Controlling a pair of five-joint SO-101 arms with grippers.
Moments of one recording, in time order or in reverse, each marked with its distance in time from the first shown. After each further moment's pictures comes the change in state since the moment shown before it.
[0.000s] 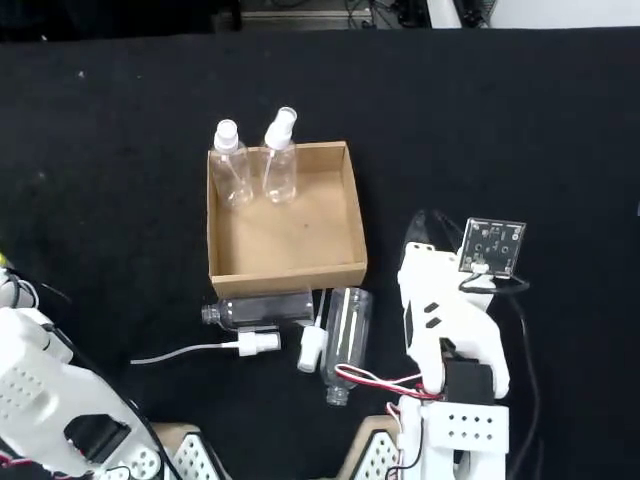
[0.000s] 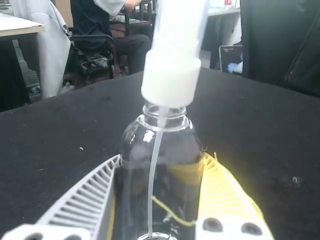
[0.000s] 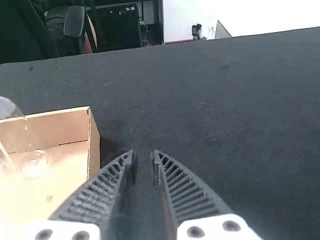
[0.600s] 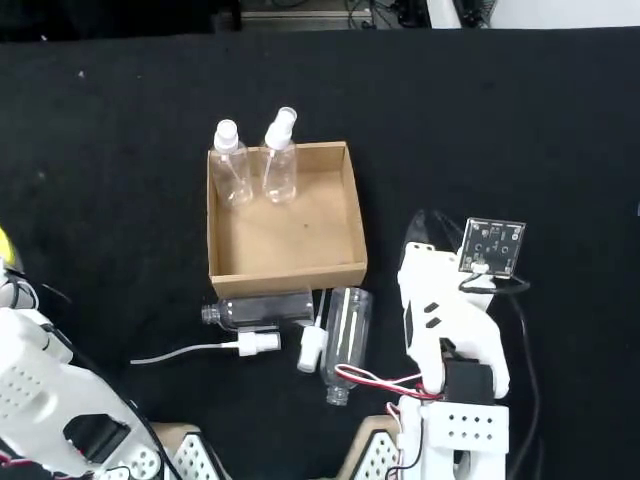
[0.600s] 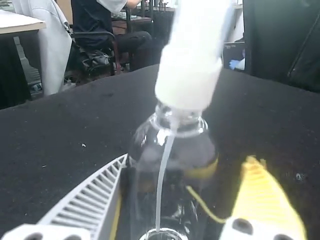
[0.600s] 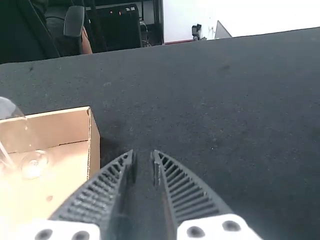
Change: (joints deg) left arm -0.3 0.3 0.0 0.0 -0.2; right arm 0.0 0.0 0.0 0.0 0.0
